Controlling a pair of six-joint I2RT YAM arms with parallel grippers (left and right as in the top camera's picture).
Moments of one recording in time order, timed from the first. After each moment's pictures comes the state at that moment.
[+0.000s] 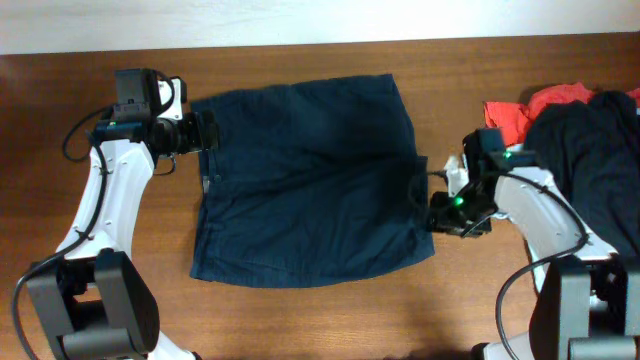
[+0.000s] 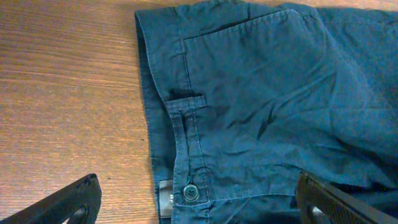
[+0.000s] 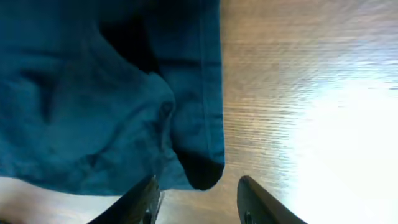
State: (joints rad) left arm 0.07 1.78 1.42 -0.67 0.17 -0.07; right arm 0.00 1.65 1.05 -0.99 -0.26 0.06
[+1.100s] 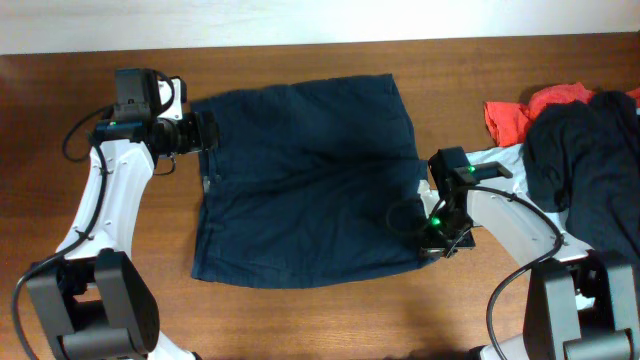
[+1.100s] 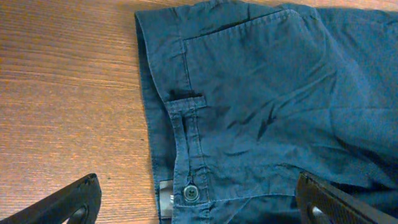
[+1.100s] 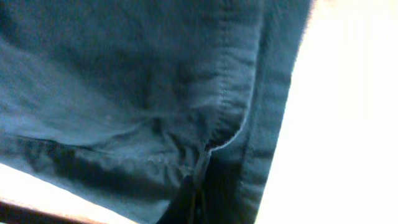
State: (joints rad) left arm 0.07 1.78 1.42 -0.67 0.17 -0.07; right arm 0.15 1.65 0.98 -1.06 -0.20 0.08
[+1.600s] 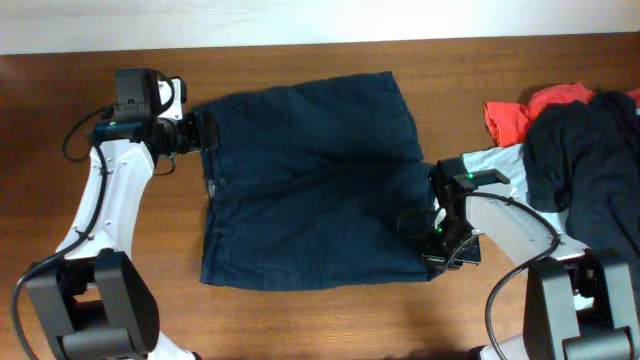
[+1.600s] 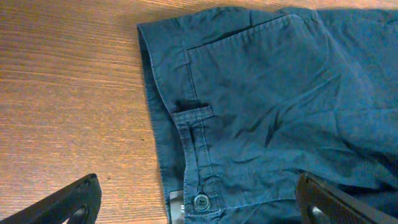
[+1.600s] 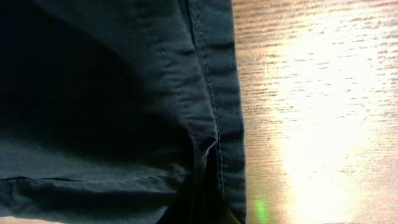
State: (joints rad) left arm 0.07 1.78 1.42 -0.67 0.17 -0.07; right arm 0.15 1.65 0.92 -1.07 -0.10 0.31
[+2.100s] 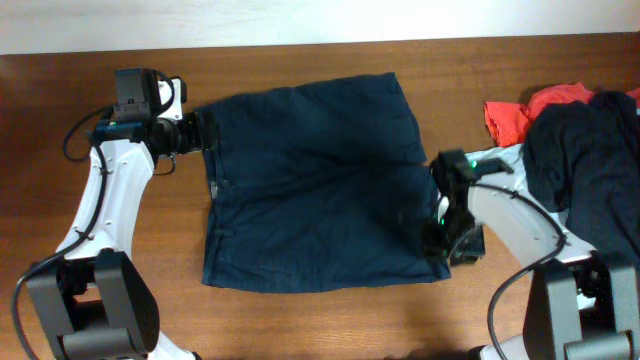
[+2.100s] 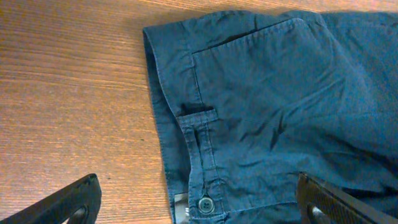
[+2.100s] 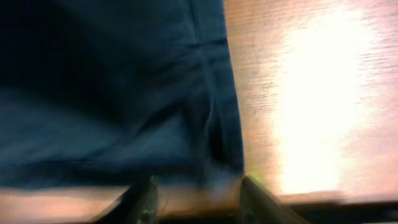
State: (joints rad) left arm 0.07 1.78 1.42 -0.67 0.17 -0.07; right arm 0.15 1.65 1.07 -1.22 -0.09 0.33
